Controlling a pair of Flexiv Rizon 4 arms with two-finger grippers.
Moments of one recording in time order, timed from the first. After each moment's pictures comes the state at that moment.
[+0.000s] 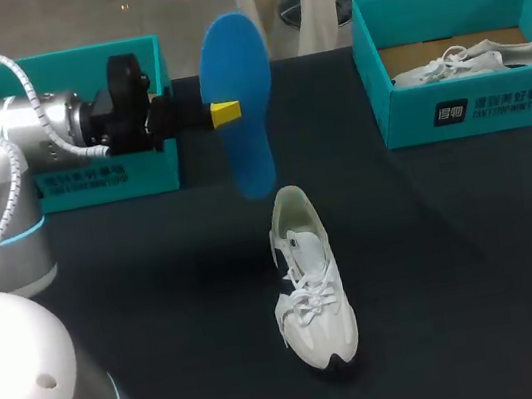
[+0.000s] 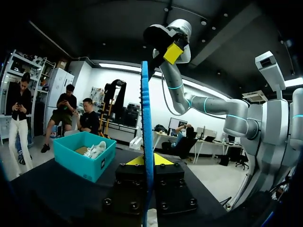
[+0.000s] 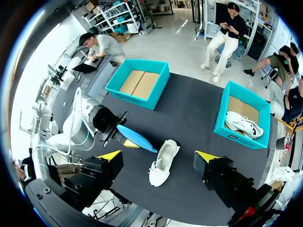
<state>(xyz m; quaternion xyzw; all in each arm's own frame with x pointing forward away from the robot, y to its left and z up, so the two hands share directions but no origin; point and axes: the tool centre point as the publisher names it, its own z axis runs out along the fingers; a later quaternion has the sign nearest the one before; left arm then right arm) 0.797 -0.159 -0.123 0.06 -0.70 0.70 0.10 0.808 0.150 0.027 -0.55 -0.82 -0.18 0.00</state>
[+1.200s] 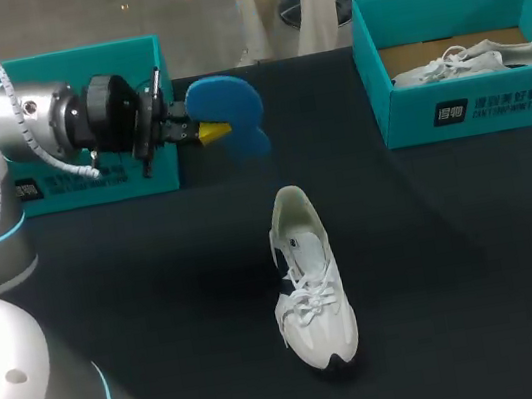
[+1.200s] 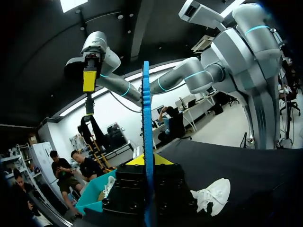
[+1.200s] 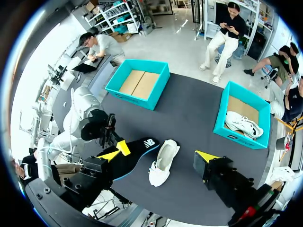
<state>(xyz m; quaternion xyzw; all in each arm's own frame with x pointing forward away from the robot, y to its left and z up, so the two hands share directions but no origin) 0.764 -0.147 -0.110 -0.26 -0.66 0.70 -0.09 0.808 0.150 0.027 -0.55 -0.82 -0.18 0.00</state>
